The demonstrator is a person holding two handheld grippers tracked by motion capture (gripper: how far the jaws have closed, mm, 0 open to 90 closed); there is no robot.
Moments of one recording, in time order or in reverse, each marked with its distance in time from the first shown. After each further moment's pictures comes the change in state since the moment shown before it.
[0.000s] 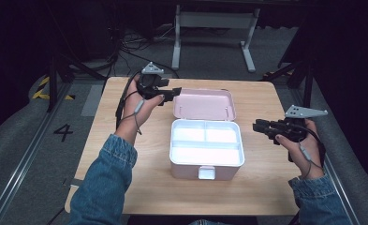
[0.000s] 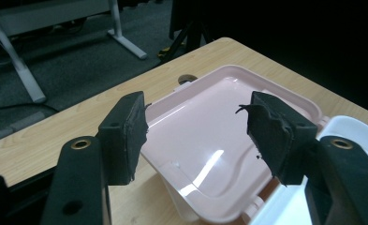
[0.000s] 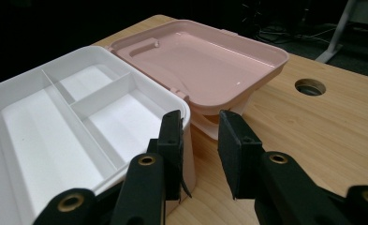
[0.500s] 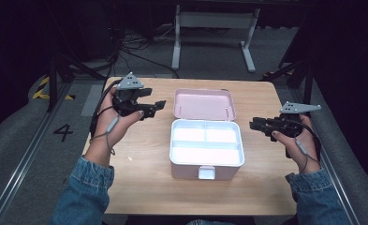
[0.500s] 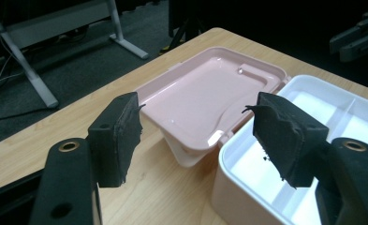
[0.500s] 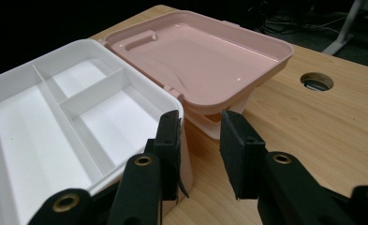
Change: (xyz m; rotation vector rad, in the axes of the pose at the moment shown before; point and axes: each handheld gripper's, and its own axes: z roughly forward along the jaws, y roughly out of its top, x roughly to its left) left arm -0.013 -0.028 -0.074 0.011 0.010 0.073; right arm -0.010 0.003 0.011 0.041 0.019 0.006
